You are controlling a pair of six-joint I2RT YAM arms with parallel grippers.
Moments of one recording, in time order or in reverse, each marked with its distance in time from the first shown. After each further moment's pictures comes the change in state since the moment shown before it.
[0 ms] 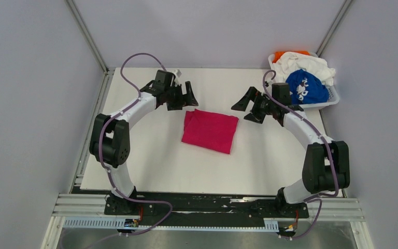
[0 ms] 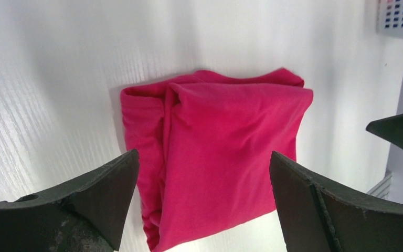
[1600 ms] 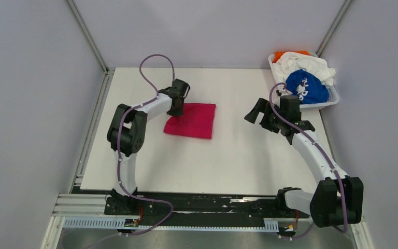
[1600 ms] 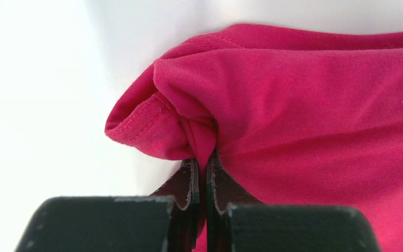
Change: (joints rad) left arm -0.077 0.225 0.090 -0.137 -0.610 0.221; right arm -0.007 -0.309 -0.177 -0.111 0.323 -0.154
